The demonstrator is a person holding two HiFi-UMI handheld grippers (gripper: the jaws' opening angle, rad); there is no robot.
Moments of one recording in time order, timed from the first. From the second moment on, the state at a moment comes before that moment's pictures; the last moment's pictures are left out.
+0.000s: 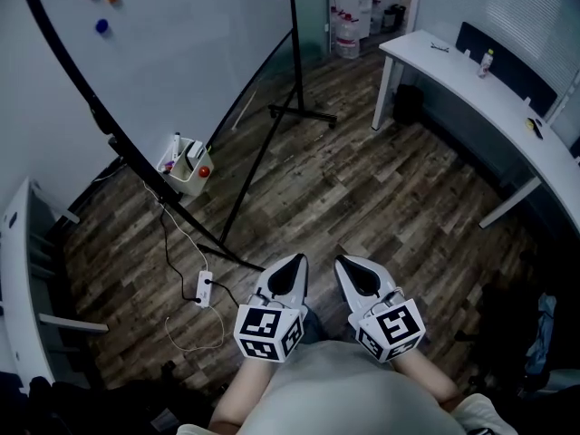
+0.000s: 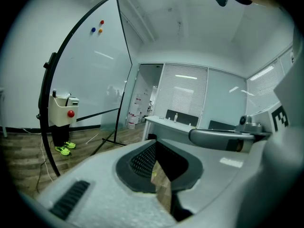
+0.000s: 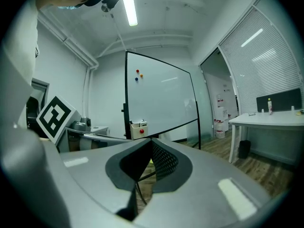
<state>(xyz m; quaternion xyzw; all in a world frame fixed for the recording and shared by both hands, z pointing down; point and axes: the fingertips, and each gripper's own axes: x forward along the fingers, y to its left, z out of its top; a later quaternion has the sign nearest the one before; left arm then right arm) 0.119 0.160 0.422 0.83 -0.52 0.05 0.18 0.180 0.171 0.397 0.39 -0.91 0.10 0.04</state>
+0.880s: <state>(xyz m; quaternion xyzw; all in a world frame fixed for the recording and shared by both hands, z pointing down) 0.046 0.048 0.423 0.83 -0.52 0.05 0.20 0.109 0.056 0.389 0.39 -0.92 0.10 0.05</state>
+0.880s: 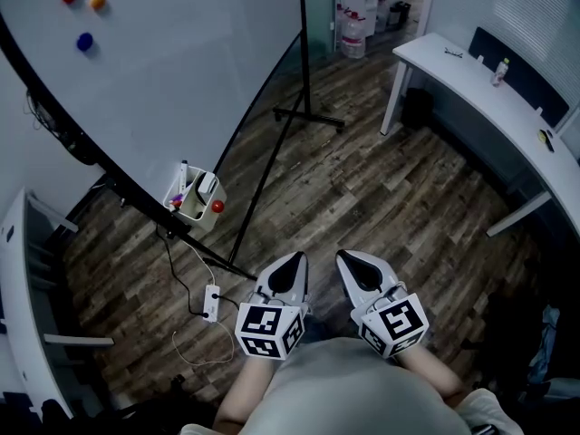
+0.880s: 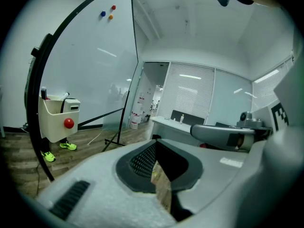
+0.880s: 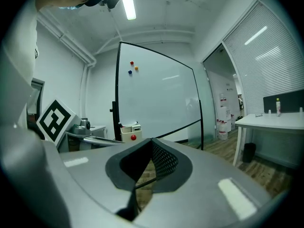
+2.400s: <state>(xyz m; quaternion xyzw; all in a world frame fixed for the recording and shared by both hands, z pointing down) -0.087 -0.042 0.435 0.80 -0.56 0.06 0.19 -0.022 -0.051 0.384 0.34 -0.94 0.08 0.04</state>
